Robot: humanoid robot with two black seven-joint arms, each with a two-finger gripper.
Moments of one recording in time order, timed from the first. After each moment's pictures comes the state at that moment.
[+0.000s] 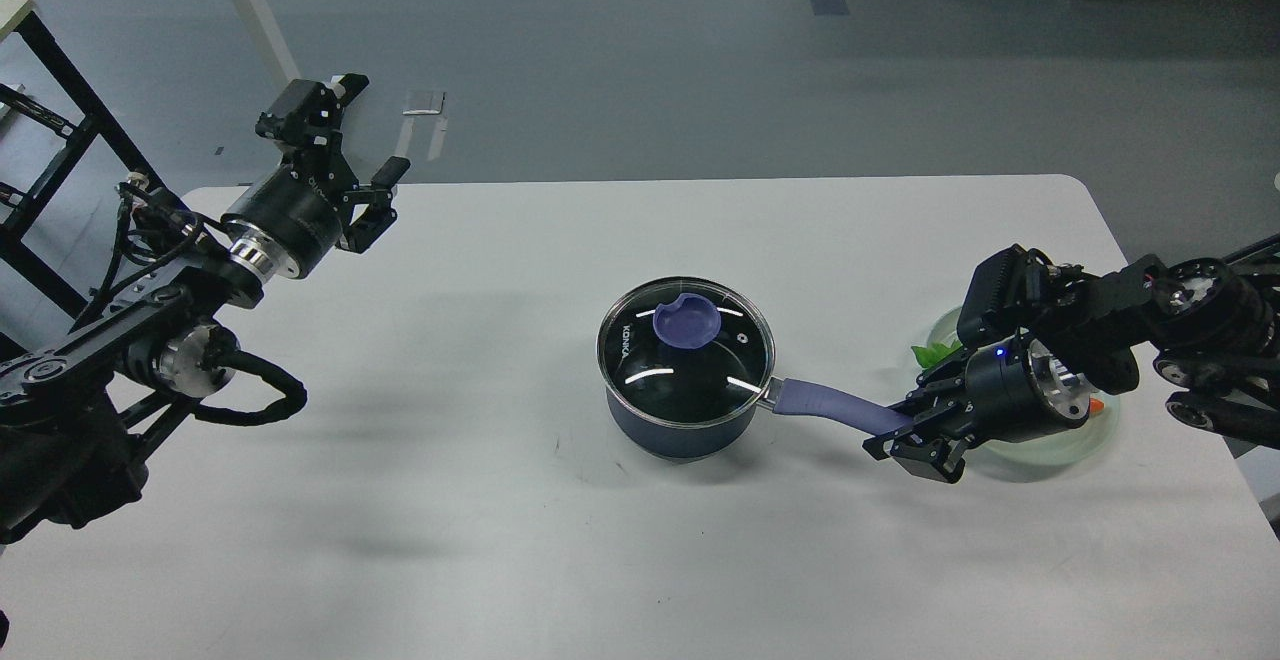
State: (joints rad) left arm -0.69 0.53 -0.66 -0.99 0.43 -0.21 -0.46; right arm 1.33 -0.78 -0.41 1.41 -1.79 0.27 0.49
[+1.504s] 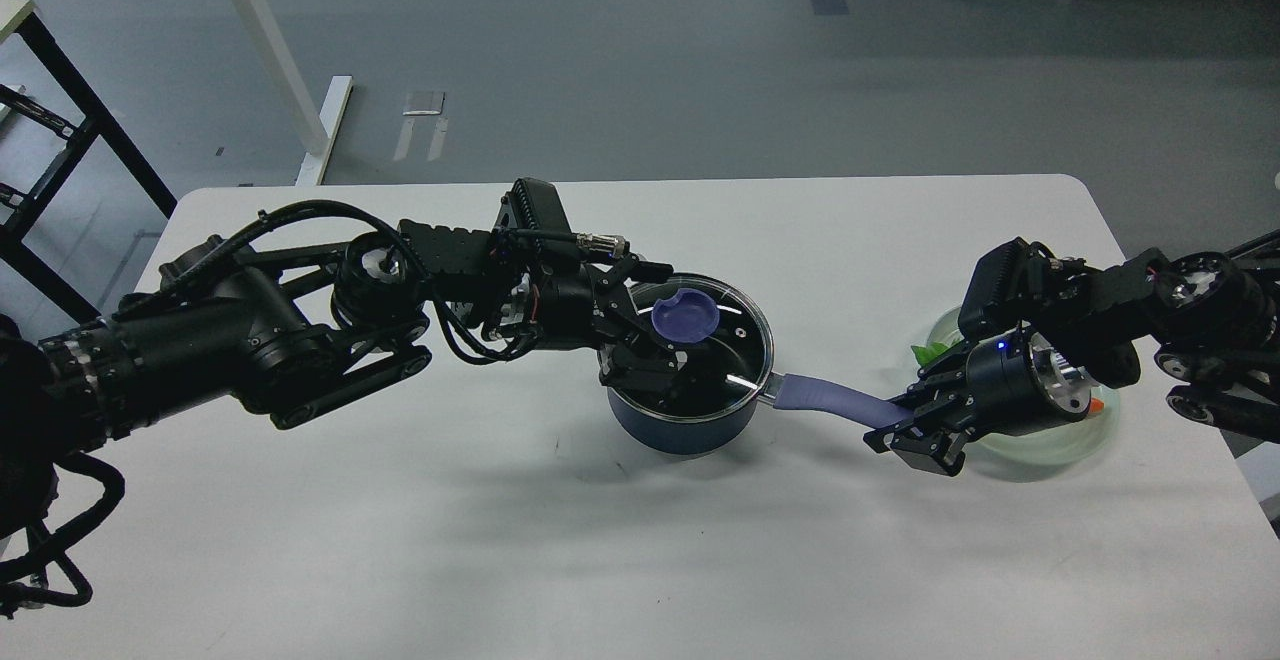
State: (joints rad) left arm -1.07 0.29 -0.09 -1.03 1.97 -0.01 -0.49; right arm 1.33 -0.78 -0.41 1.40 -1.78 0.27 0.49
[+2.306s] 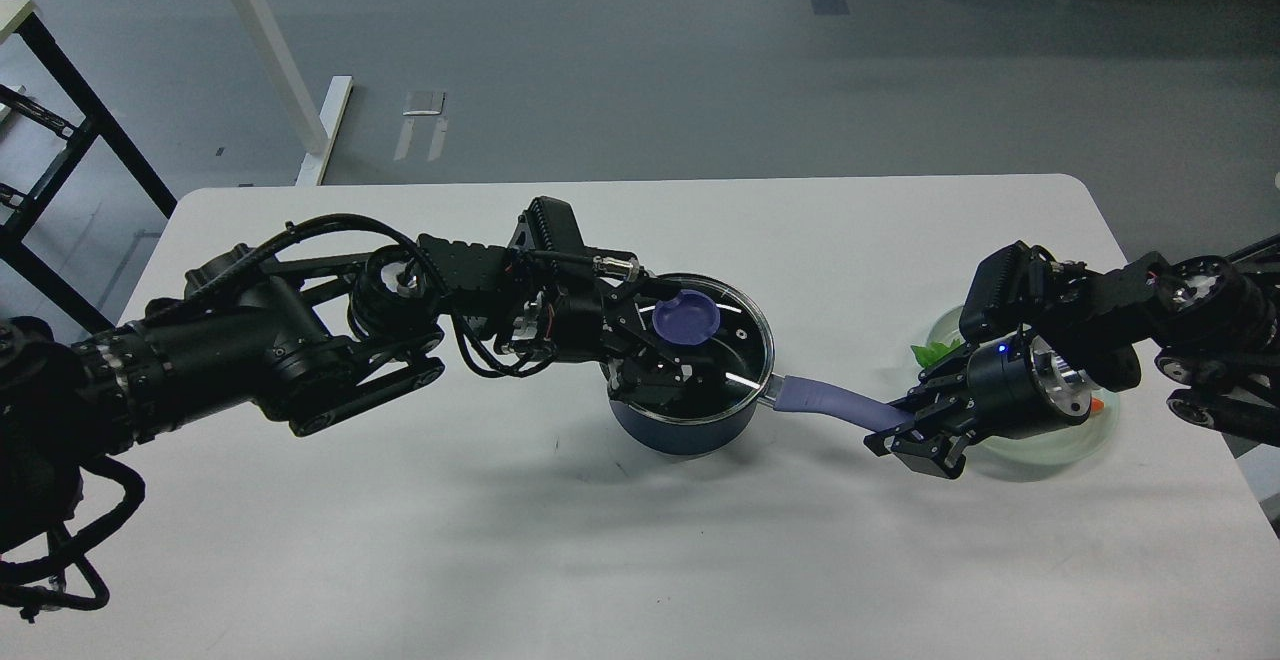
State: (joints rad) left arm -1.07 0.24 -0.06 -0.98 2.00 0.01 -0.48; right arm 1.32 -0.78 -0.41 1.40 -1.78 0.26 0.49
